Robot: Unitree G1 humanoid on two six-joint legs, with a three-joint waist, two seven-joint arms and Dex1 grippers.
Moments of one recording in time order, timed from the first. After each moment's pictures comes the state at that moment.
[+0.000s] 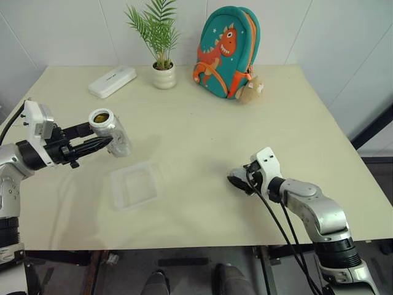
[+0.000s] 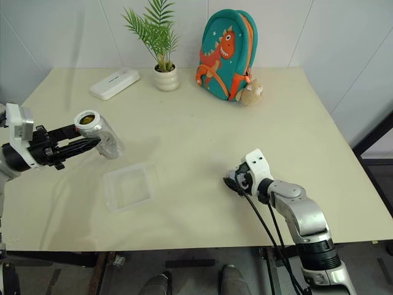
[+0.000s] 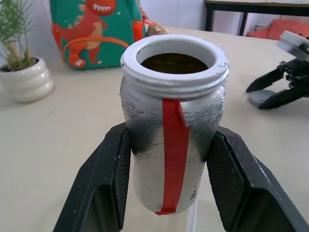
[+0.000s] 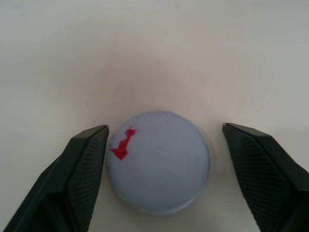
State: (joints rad) left arm -0.47 0.88 0.42 0.15 -0.53 0.37 -1.10; right arm -0.41 -0.45 0.04 -0.19 0.28 0.78 0.52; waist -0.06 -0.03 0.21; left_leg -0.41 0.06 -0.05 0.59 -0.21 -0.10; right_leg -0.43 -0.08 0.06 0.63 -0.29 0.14
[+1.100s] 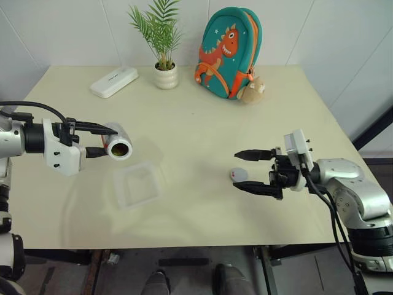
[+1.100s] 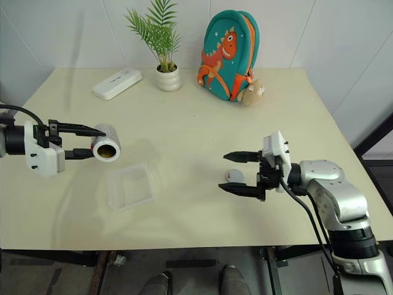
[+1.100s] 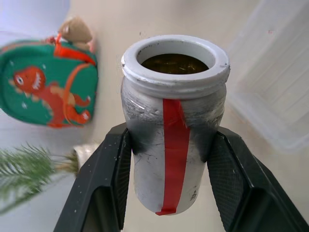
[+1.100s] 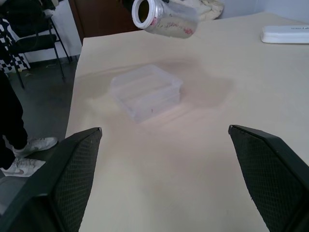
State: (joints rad) left arm -0.84 1.06 0.06 0.58 -0.04 -1.10 -1.27; right arm -0.51 -0.66 -0.04 -0.14 0.61 0.47 1.21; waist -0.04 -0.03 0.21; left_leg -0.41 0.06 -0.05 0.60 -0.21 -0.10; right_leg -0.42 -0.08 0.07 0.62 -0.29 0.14
